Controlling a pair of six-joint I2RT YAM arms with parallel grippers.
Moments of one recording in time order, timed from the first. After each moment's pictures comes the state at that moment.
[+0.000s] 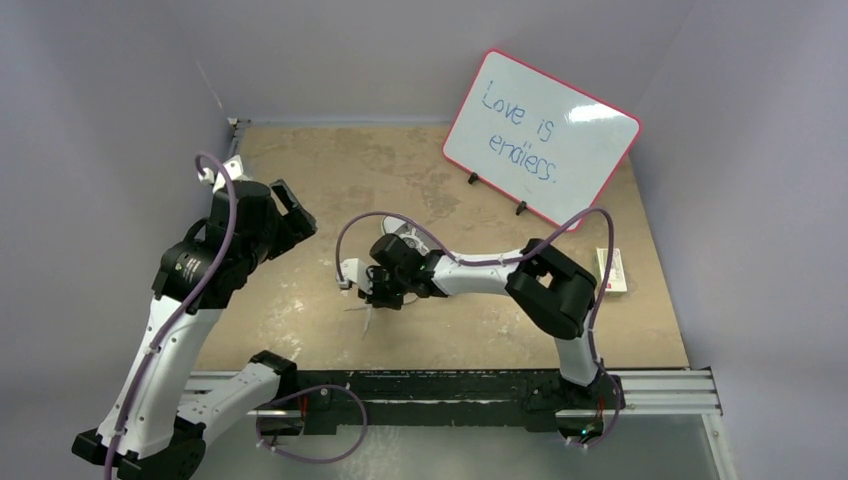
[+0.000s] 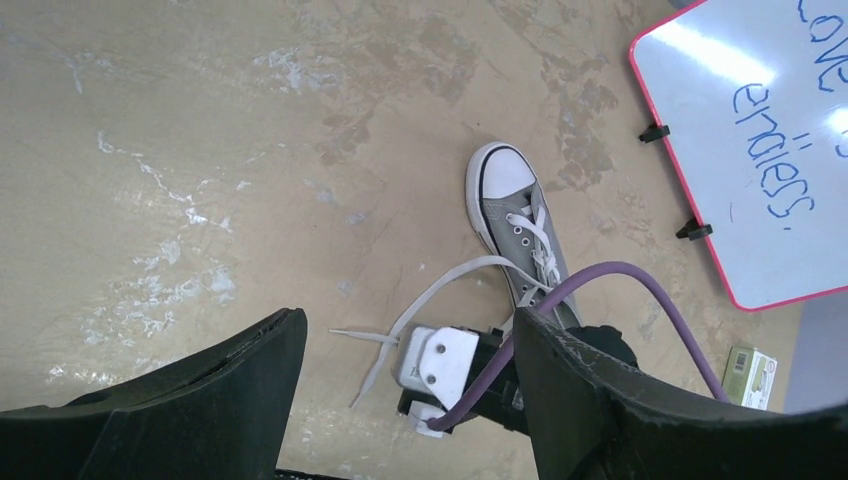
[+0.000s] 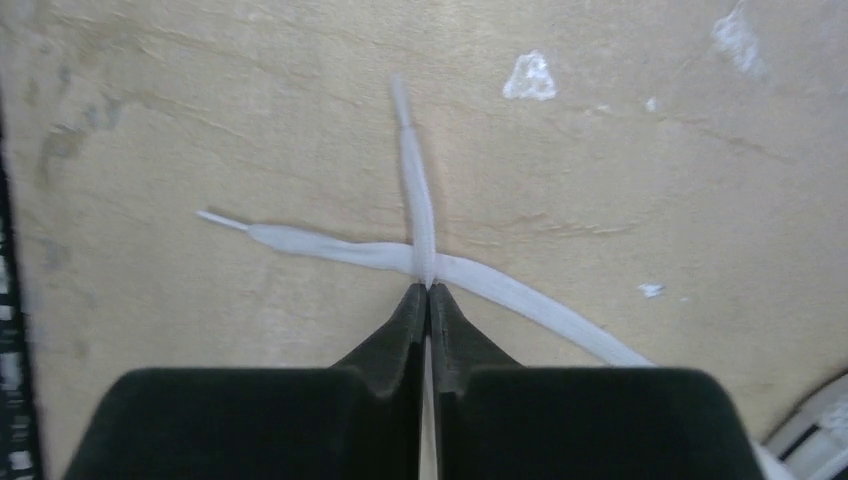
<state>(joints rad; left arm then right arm) -0.38 0.91 1.33 -1.09 -0.33 -0.78 1.03 1.98 1.22 -0.10 -0.33 -0.43</state>
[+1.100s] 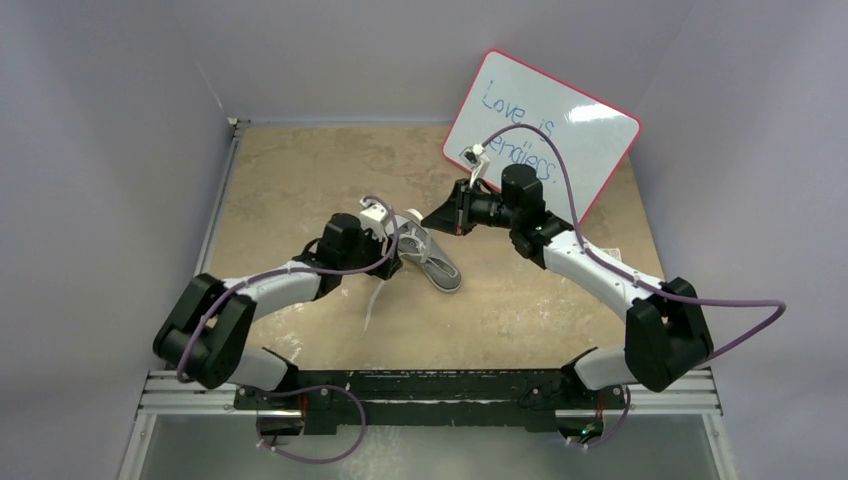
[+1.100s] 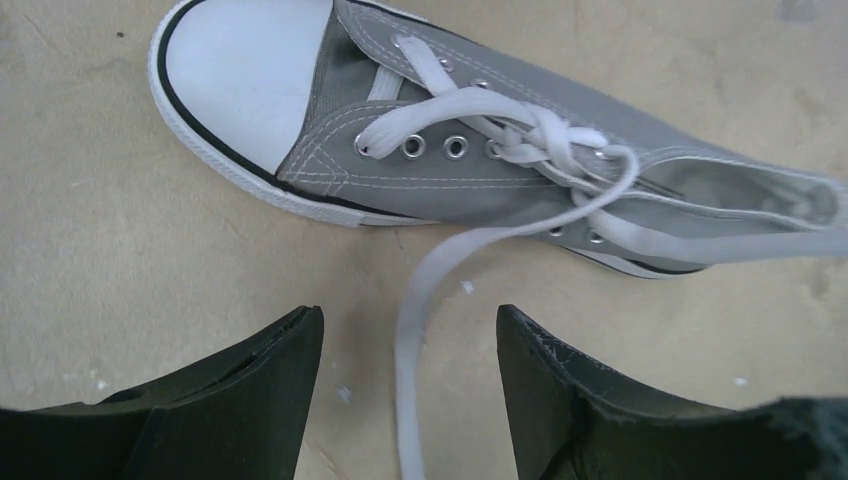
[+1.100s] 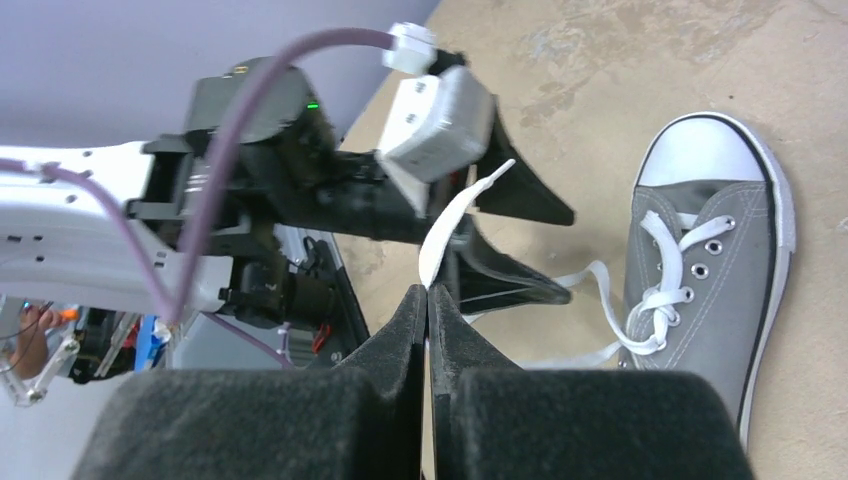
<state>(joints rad) -0.50 1.37 0.59 0.18 0.22 -0.17 0.53 1.41 0.95 0.20 -0.66 0.60</state>
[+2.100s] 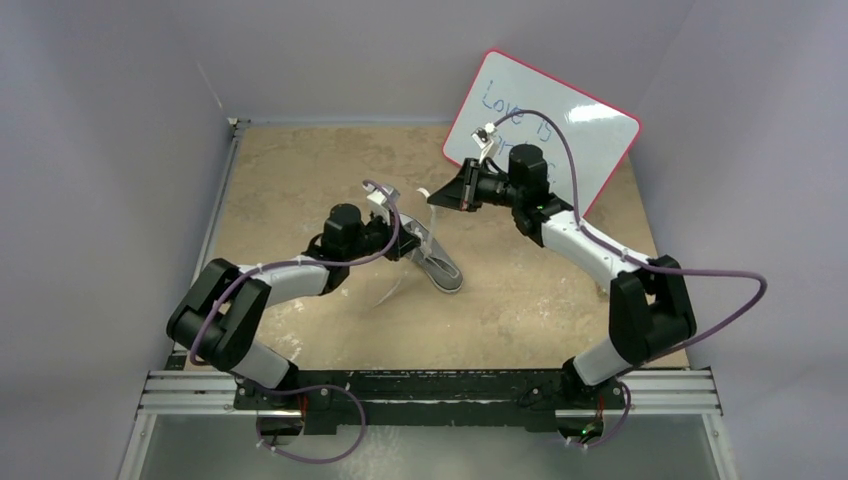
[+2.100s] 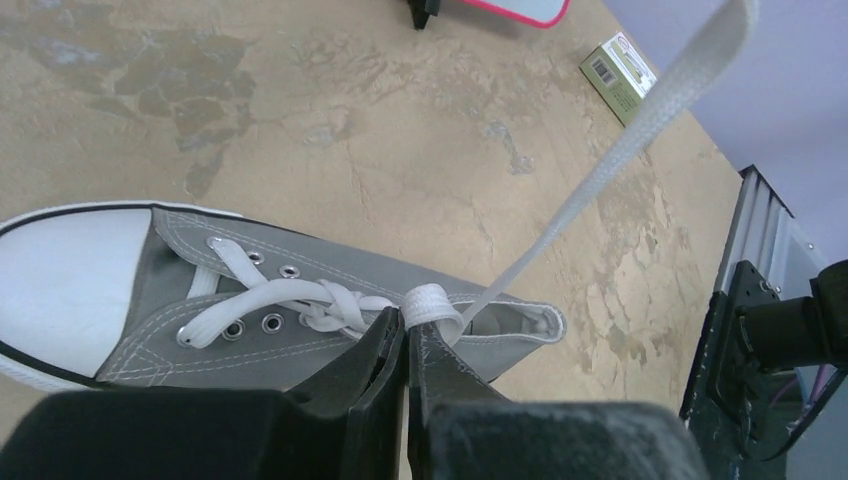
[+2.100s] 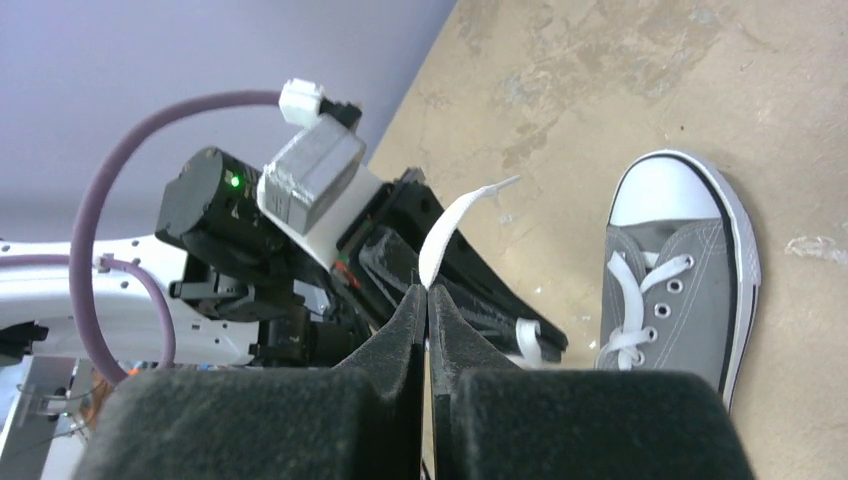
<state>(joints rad) -0.51 1.51 0.62 0.60 0.48 -0.37 0.42 1.52 1.04 0.22 -0.73 0.72</state>
